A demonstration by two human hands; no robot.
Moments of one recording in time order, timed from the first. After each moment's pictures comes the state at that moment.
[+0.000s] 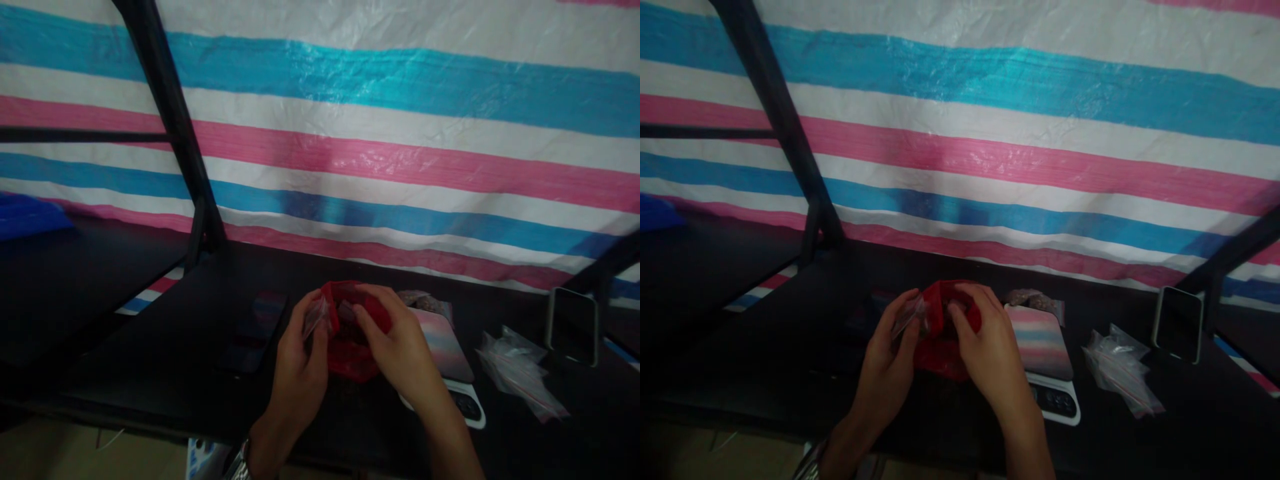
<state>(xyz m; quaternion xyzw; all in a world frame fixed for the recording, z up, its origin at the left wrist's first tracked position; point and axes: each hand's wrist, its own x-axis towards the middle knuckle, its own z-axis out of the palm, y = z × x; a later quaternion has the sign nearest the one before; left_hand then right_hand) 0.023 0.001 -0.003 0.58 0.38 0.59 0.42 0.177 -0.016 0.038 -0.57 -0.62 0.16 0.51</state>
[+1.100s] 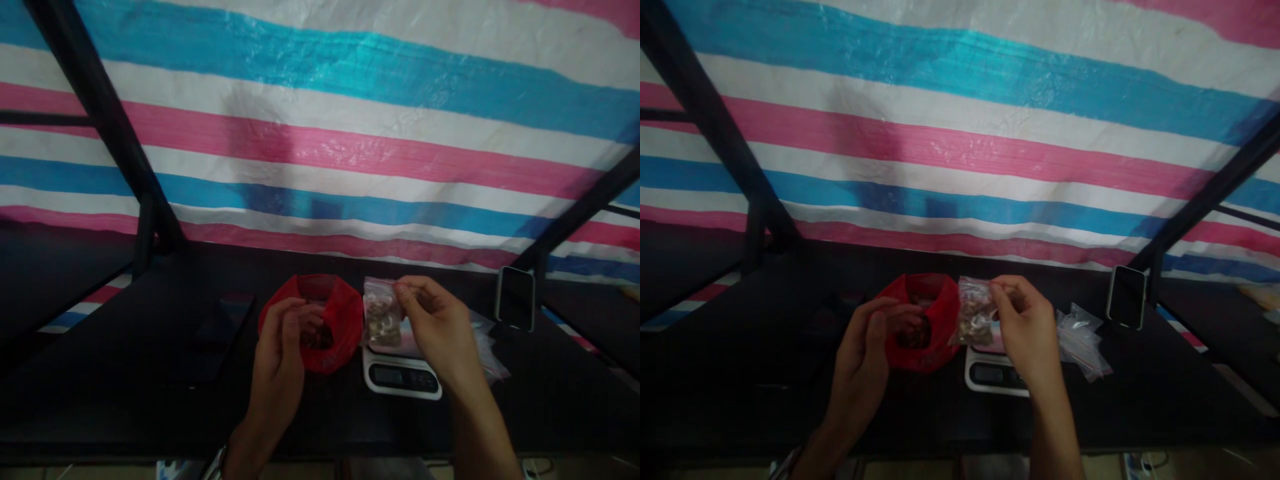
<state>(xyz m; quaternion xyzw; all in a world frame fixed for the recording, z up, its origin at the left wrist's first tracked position) 0.050 -0.008 0.005 0.53 0.37 0.62 0.45 0.254 -0.052 0.061 -0.62 -0.46 0.16 0.61</state>
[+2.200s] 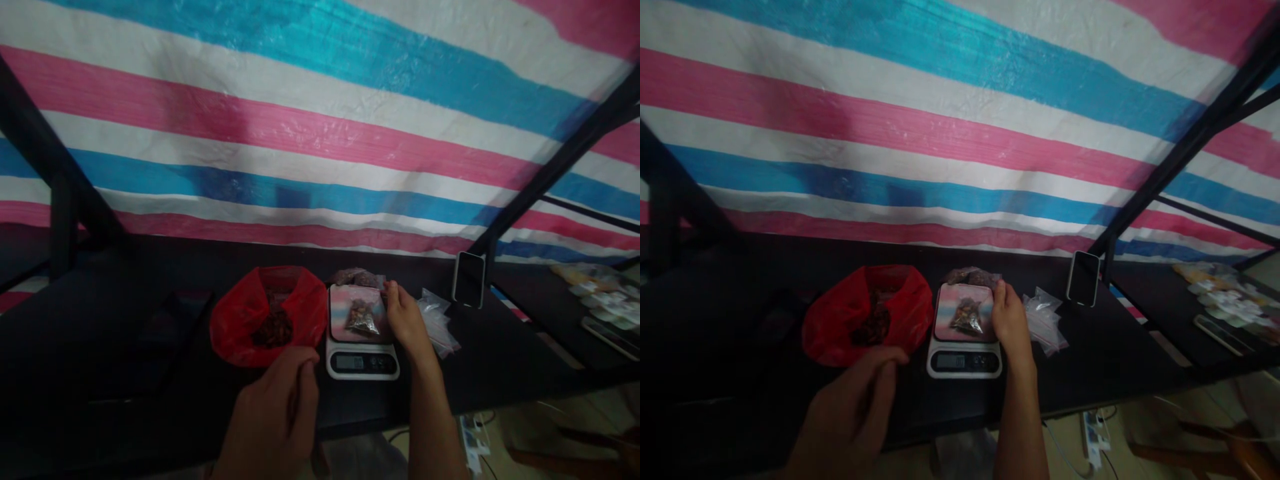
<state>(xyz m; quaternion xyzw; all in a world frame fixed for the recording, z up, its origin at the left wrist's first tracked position) 0.055 -0.057 -0.011 0.78 0.37 0.42 0.26 0.337 -0.048 -0.016 -0.77 -0.41 0.08 0.49</state>
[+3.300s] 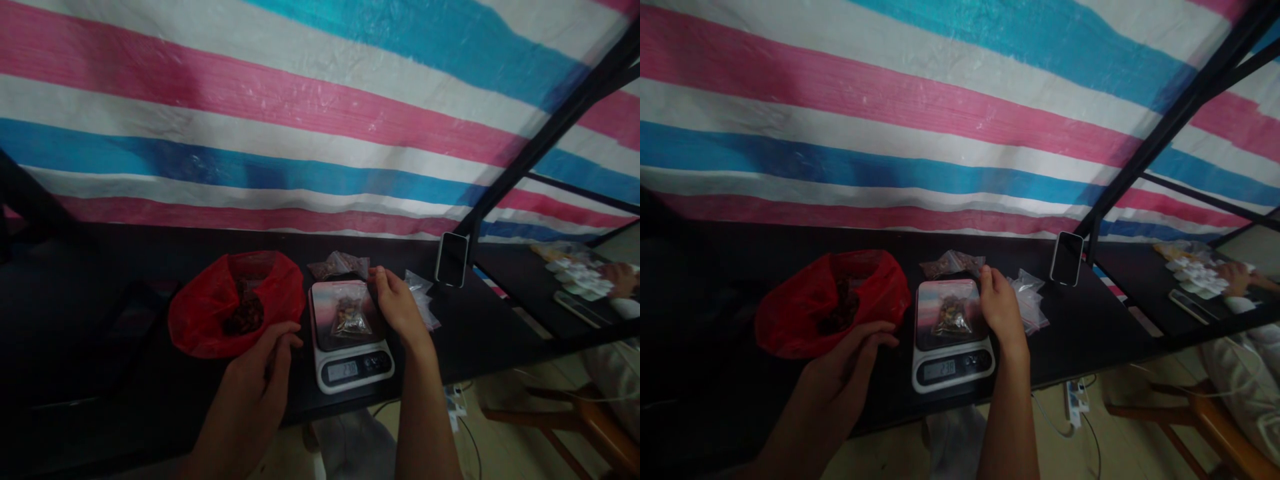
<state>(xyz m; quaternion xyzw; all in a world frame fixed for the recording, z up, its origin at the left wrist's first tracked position) 0.074 -0.054 -0.009 0.74 0.44 0.36 0.37 0.346 -0.068 -0.001 -0.76 -0.42 0.12 0.48</state>
